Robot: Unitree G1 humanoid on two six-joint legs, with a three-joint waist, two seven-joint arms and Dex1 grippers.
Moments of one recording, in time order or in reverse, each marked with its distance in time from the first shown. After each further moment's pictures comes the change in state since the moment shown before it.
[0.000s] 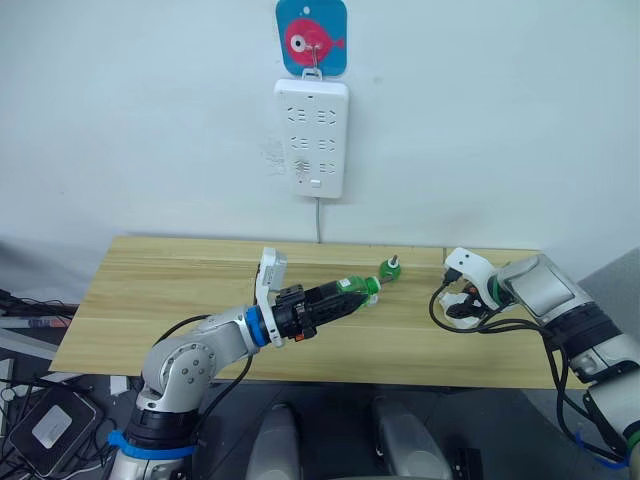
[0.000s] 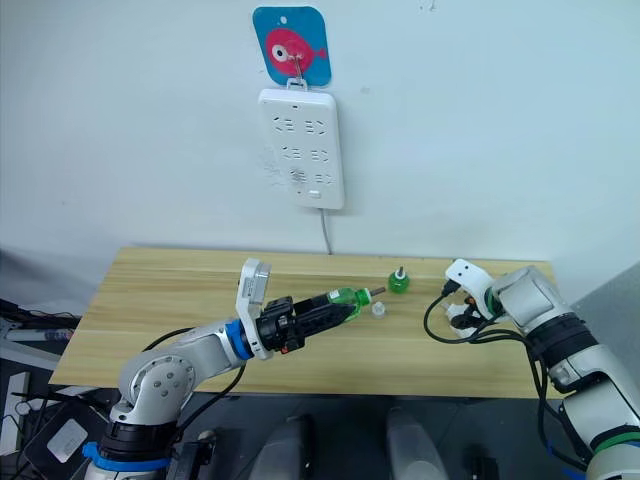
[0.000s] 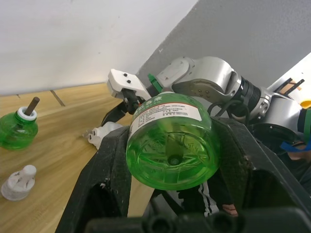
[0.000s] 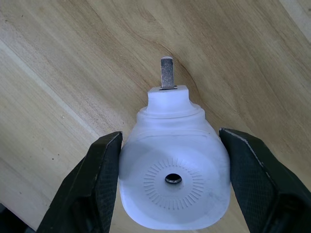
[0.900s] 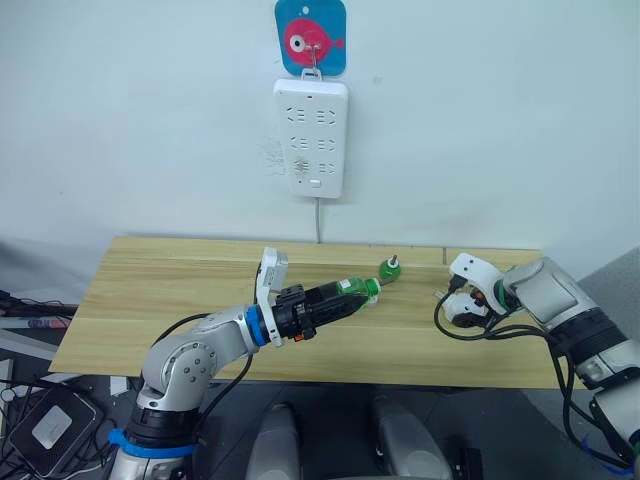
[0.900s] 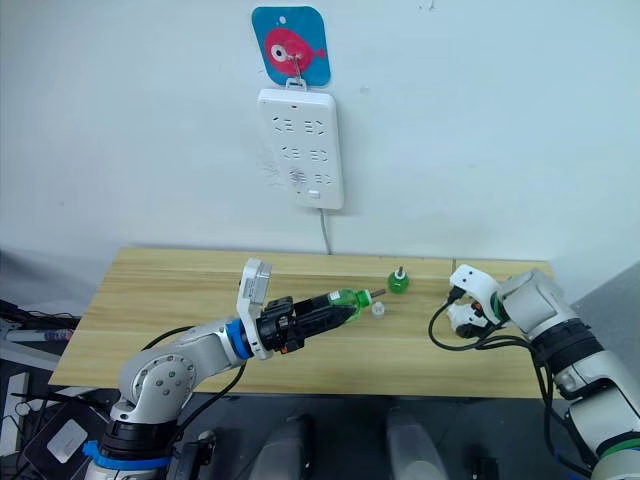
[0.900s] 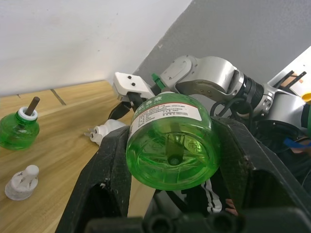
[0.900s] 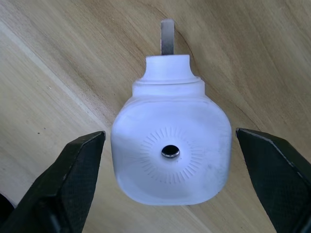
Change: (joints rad) left arm 0.000 0.000 -0.002 0.002 0.044 0.000 -0.024; right arm 0.029 -0.016 0.004 -0.011 -0.084 -0.021 0.048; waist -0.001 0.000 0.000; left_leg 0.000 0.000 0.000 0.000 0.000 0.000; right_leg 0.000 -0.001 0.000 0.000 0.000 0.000
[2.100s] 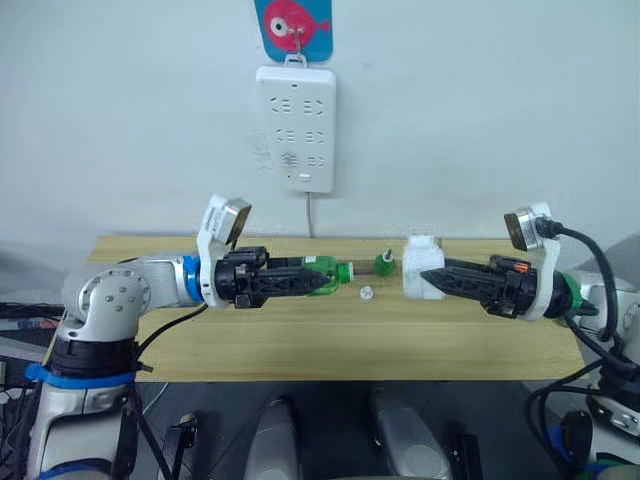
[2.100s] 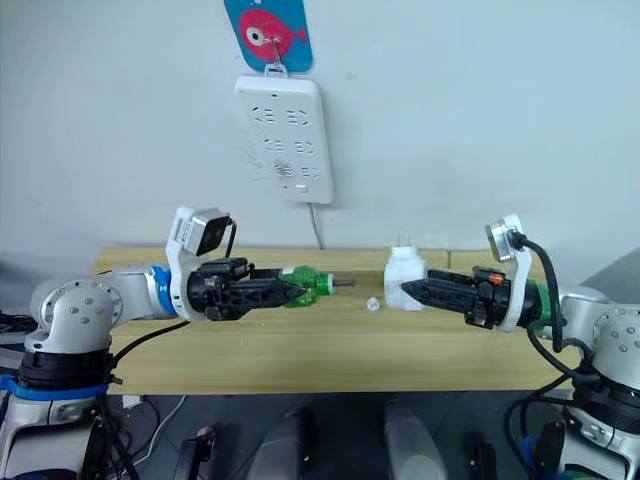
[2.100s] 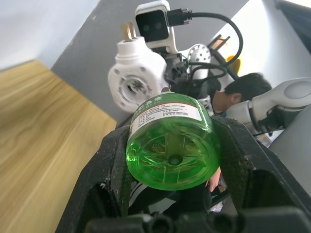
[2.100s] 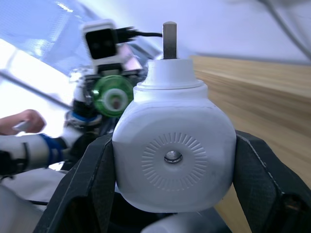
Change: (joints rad) left arm -0.326 0.323 0.101 0.151 -0.271 0.335 -0.282; right arm 0.174 0.286 -1.028 -0.674 1.247 0.736 -0.231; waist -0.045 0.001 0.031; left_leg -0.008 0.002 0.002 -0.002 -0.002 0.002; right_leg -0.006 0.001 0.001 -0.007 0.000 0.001
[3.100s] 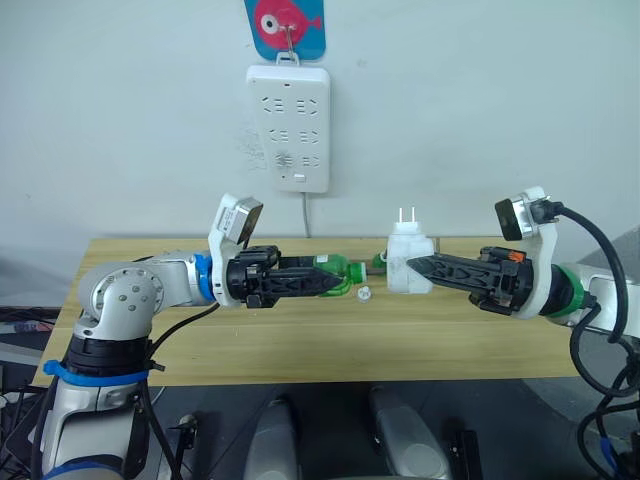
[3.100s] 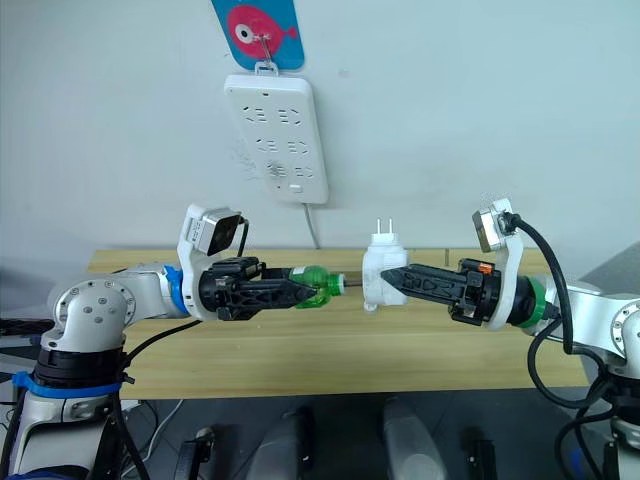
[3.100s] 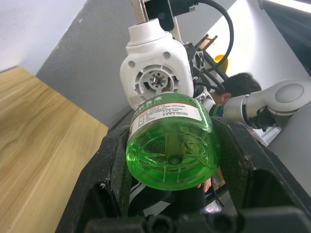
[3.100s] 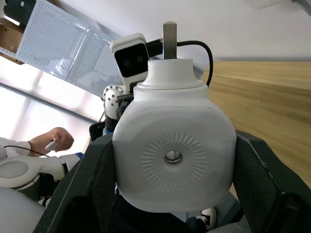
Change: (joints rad) left arm -0.010 -0.048 -0.029 -0.024 0.023 -0.028 0.011; right arm 0.117 -0.348 0.355 0.033 0.776 -0.461 -0.532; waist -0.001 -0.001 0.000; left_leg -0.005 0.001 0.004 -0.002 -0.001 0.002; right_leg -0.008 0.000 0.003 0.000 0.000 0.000
